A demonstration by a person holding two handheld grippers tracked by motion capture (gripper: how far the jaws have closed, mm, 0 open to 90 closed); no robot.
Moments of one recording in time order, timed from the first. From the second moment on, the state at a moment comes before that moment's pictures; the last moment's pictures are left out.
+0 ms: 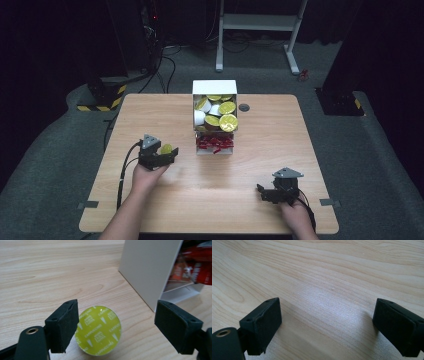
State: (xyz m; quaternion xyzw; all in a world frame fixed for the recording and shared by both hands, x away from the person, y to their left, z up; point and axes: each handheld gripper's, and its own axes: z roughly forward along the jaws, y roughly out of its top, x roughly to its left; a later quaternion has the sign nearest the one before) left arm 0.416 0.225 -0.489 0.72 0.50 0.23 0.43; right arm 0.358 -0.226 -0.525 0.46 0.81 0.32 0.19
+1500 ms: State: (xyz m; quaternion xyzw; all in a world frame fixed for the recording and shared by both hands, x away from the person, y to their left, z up) left arm 0.329 0.267 -0.525 0.78 0.49 0.22 0.33; right arm 0.358 -0.226 -0.525 0.46 0.80 0.32 0.19
